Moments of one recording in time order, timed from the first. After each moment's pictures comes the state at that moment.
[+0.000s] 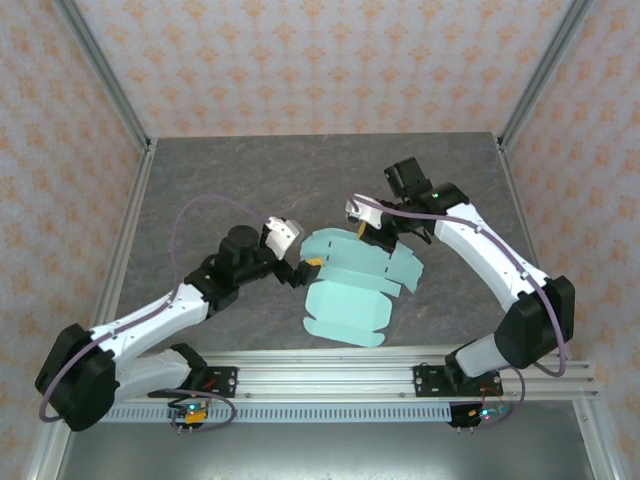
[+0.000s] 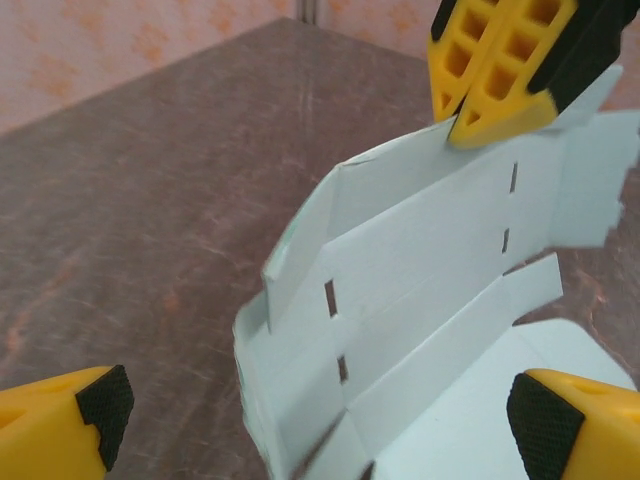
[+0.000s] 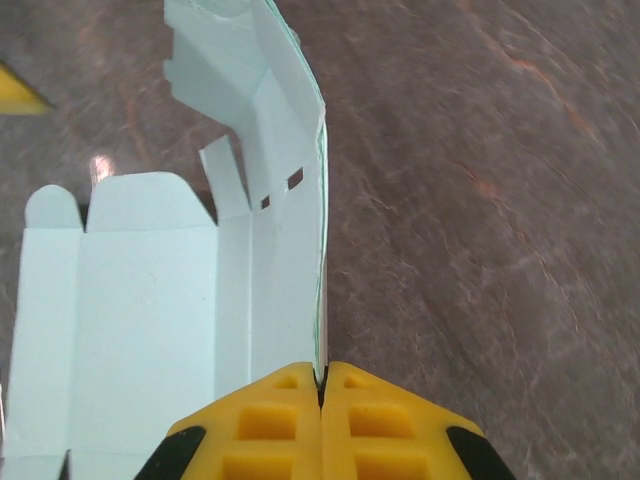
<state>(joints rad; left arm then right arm) -0.60 1.12 0.58 0.15 0.25 0.05 0.46 1.46 1.33 -0.95 -0.45 -0.85</state>
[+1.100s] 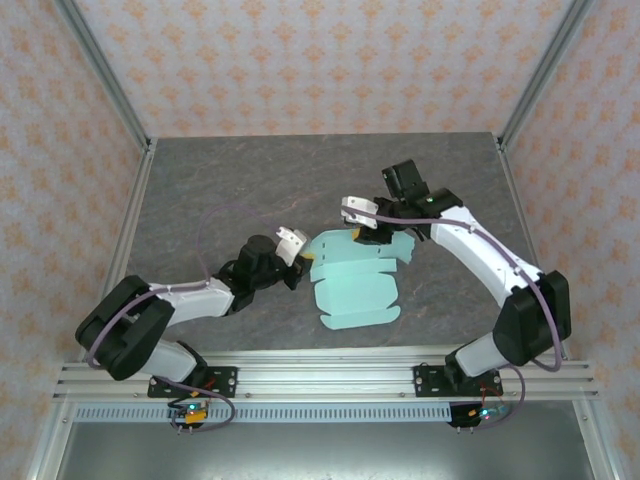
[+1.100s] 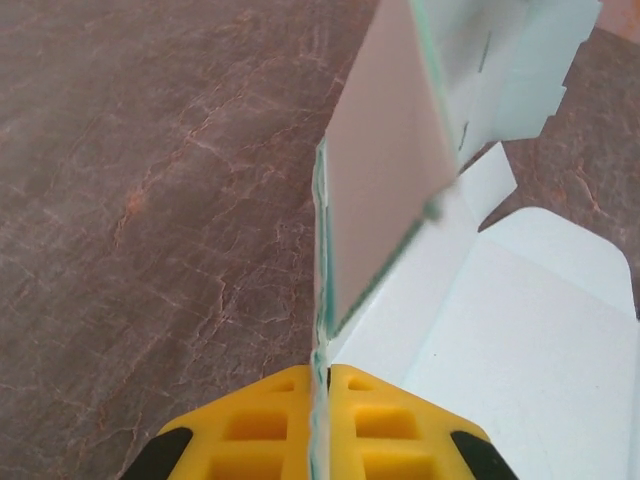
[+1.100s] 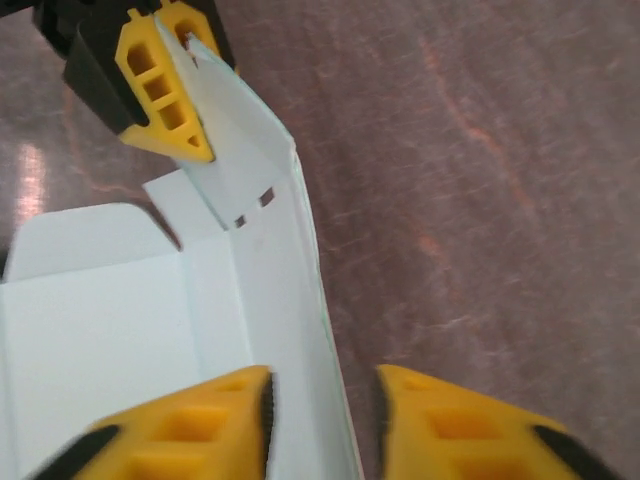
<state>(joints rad) -0.59 1.44 0.48 0.49 0.24 -0.06 0.46 1.45 1.24 -0.72 -0.43 -0.94</state>
